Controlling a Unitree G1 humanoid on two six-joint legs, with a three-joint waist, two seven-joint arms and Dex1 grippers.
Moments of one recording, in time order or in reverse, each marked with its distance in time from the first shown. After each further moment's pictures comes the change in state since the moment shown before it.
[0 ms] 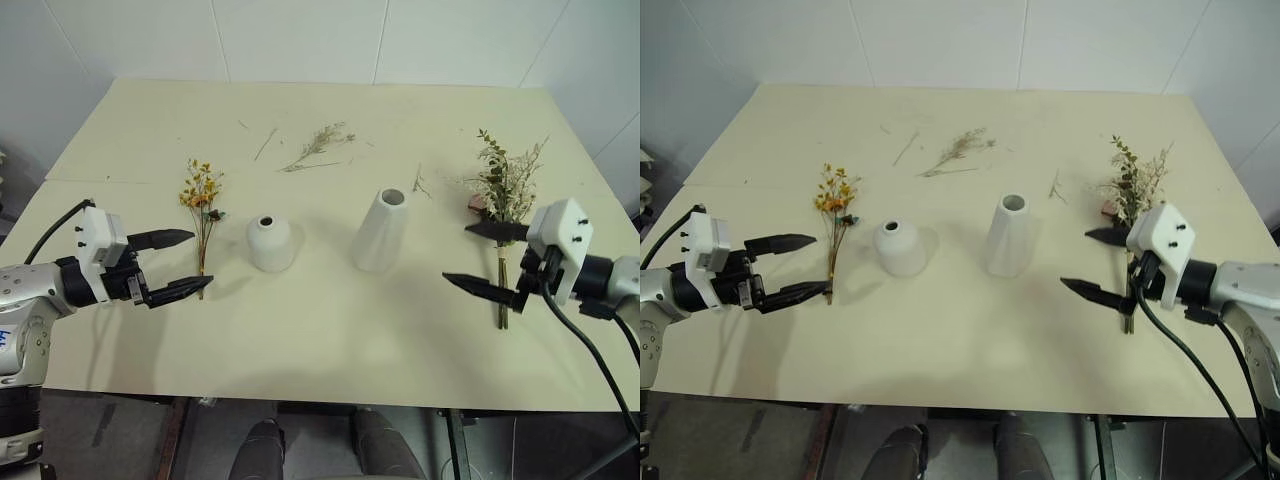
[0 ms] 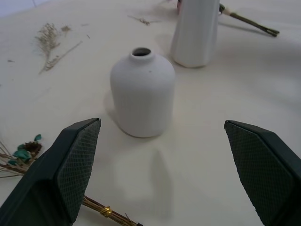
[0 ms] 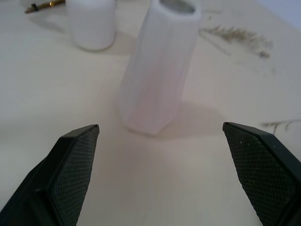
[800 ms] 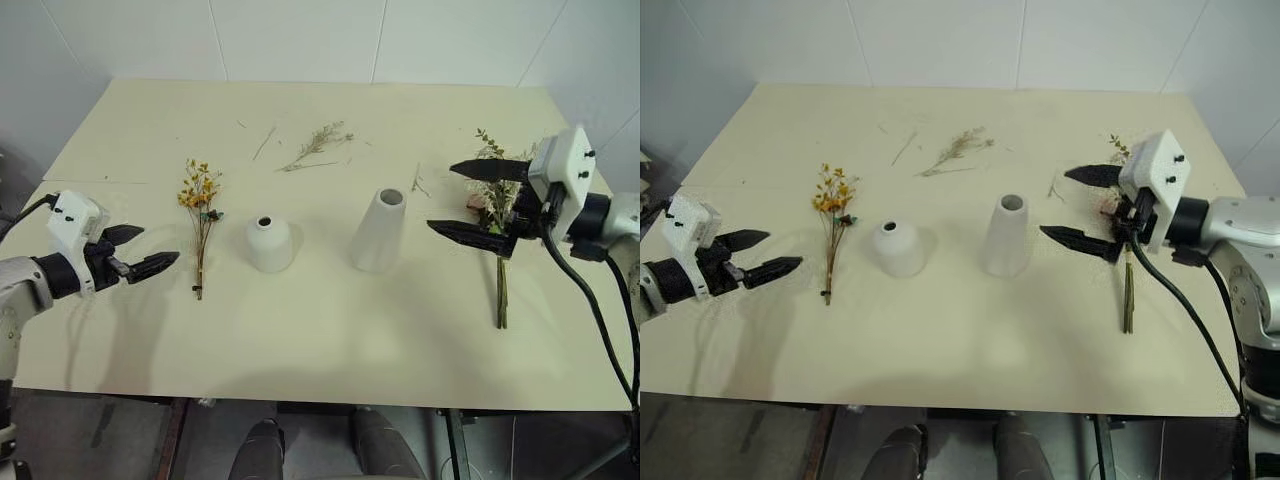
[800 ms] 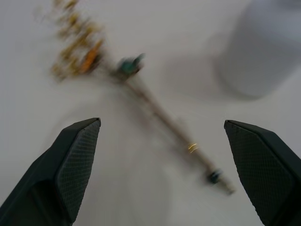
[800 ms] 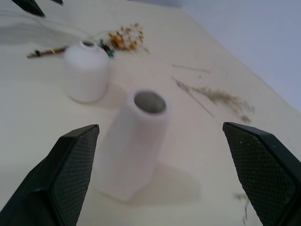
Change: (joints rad) left arm -0.040 0.108 -0.009 -0.029 0.101 0.423 0.406; right arm -0.314 0.037 0.131 0.118 0.004 -0.025 0.048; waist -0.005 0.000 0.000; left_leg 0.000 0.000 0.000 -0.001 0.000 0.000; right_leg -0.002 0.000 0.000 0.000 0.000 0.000
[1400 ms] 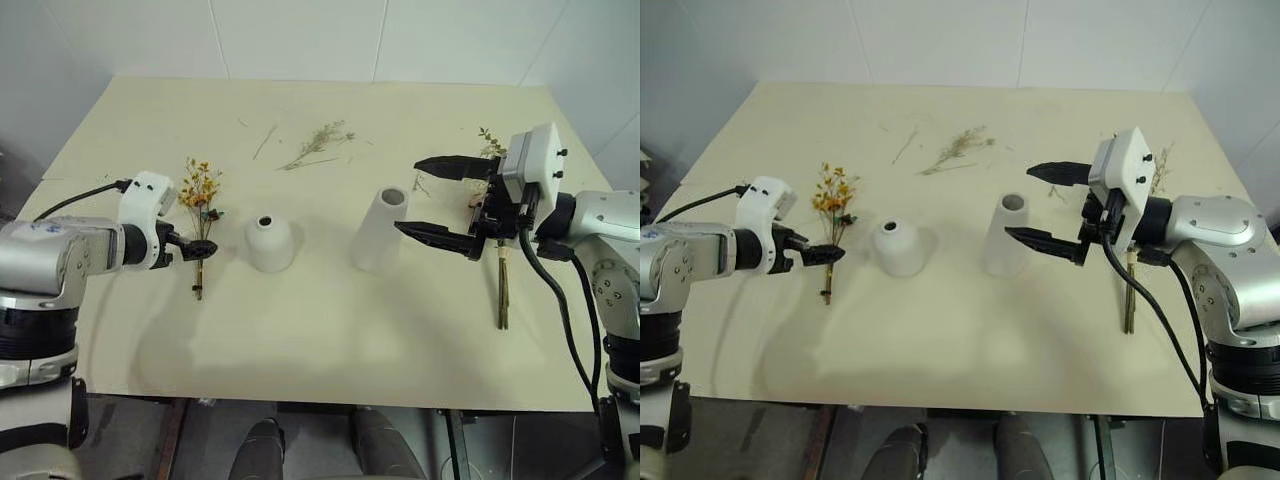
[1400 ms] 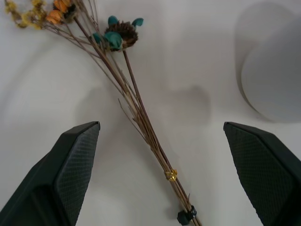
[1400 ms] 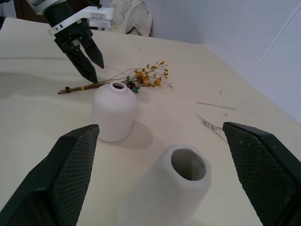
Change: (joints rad) left arm -0.457 -0.131 -0.270 -0.054 0.043 0.706 0.285; right arm -0.033 0.098 0.048 -0.066 0.038 0.009 -0.037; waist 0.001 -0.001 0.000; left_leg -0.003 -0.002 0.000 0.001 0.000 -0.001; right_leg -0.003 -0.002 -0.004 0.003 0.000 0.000
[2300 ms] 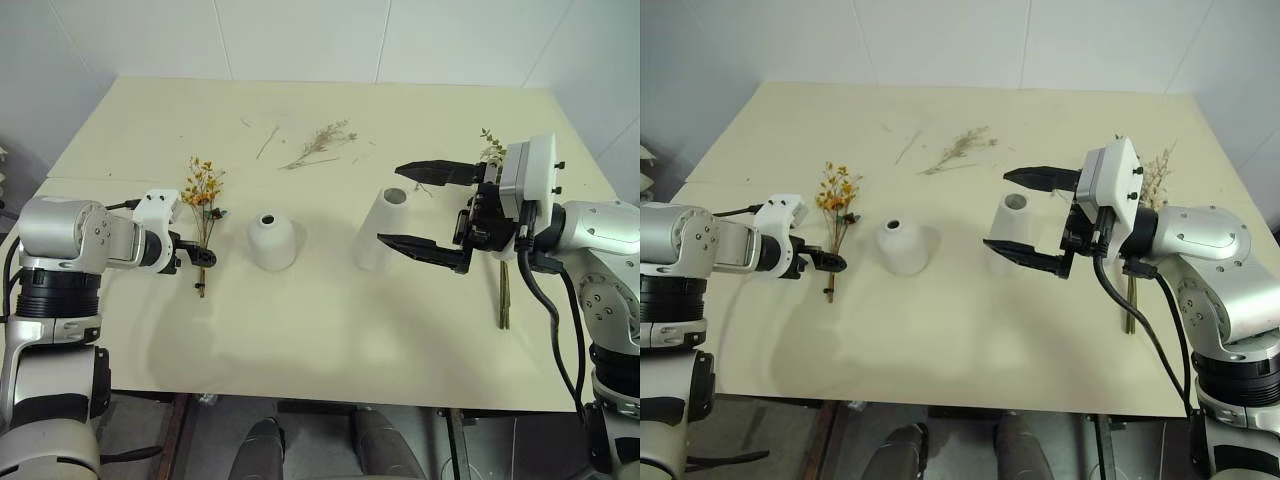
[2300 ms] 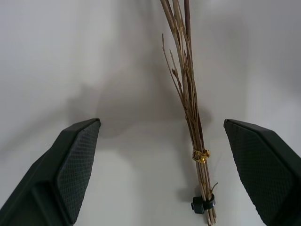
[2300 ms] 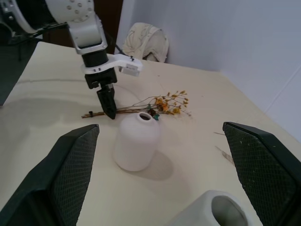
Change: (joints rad) left arm -0.163 -0.058 -0.093 0.325 -0.124 0.144 0.253; right arm 0.023 0.039 0.006 -0.108 0.043 -0.008 0.014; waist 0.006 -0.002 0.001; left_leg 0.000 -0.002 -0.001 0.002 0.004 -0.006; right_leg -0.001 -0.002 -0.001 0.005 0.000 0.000
